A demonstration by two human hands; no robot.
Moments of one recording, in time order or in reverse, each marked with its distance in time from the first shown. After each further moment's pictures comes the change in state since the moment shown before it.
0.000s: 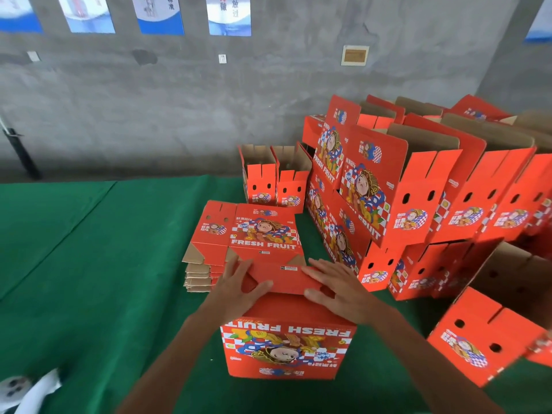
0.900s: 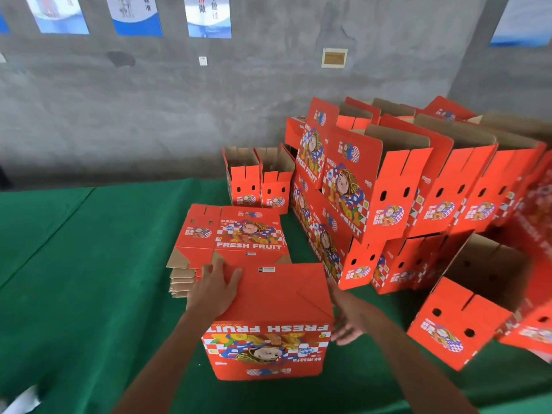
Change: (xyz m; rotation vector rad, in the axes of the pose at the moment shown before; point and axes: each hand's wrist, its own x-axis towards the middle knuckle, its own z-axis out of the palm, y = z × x) left_hand 0.017 -0.007 0.003 0.174 0.196 -0.150; right_hand -0.031 -0.002 0.005 0.955 -0.280 1.041
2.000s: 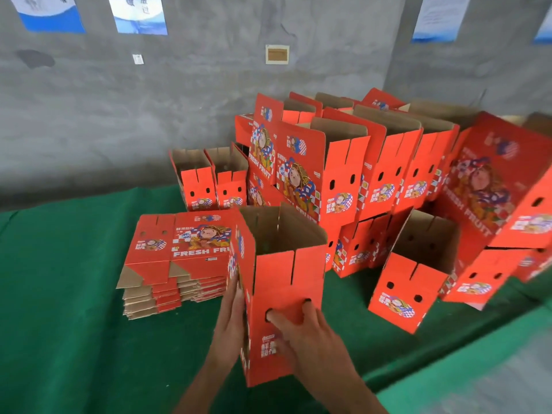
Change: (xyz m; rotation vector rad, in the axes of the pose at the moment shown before) left_hand -0.092 0.070 0.046 -1.046 -0.237 0.156; right_hand -0.118 0.052 0.078 -0.873 0.637 -0.818
